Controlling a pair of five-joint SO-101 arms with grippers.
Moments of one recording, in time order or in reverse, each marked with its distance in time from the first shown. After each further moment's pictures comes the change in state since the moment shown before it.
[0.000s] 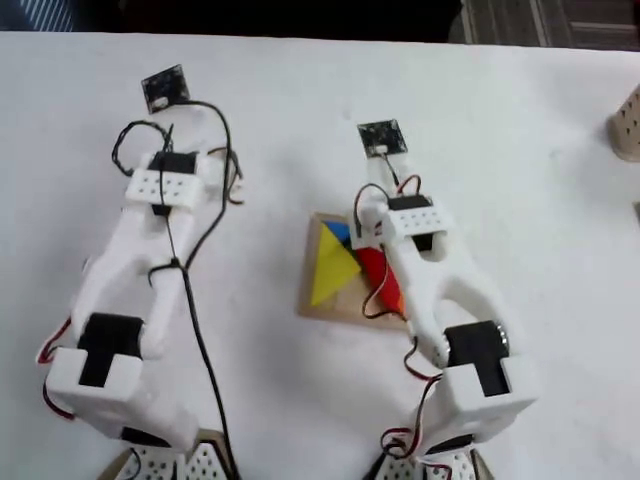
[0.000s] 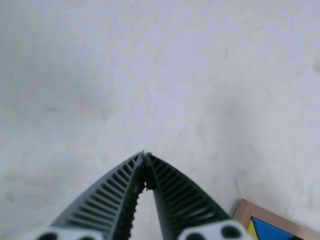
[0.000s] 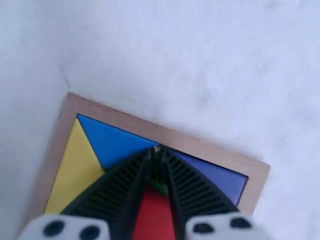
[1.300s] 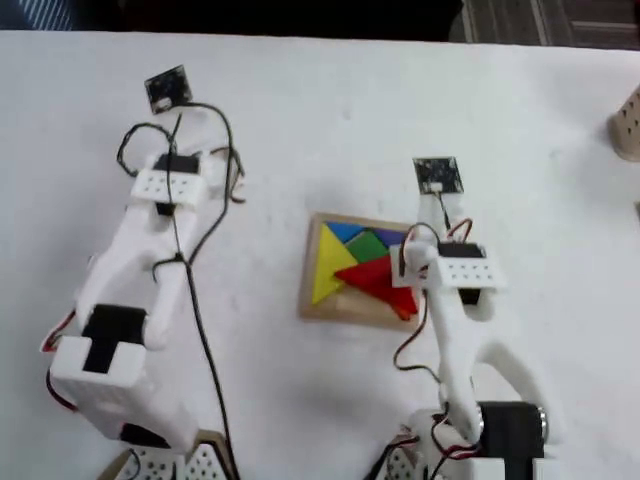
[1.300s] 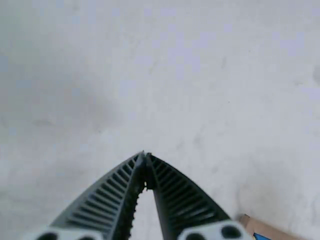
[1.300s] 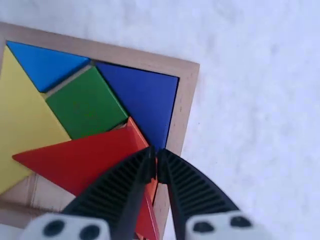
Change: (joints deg) left arm 0.0 3.3 0.0 -5.2 0.0; right arm 10.7 -23.3 22.8 0.4 1.9
